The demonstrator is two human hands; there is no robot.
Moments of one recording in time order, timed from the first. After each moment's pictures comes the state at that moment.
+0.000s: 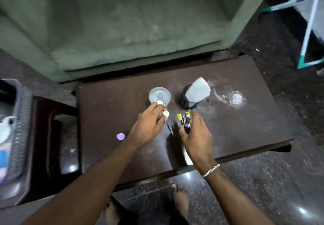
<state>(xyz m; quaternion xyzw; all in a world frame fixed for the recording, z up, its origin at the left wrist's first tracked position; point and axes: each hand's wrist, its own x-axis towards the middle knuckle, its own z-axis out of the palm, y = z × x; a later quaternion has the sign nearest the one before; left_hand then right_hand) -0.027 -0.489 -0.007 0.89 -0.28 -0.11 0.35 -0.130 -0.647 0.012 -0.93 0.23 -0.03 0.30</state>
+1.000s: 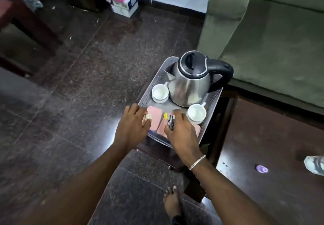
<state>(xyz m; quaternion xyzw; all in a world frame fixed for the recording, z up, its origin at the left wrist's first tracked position) -0.071 0.083 0.029 0.98 0.12 0.00 0.18 -0.025 -0.100 0.044 -0.93 -0.13 0.15 0.30</state>
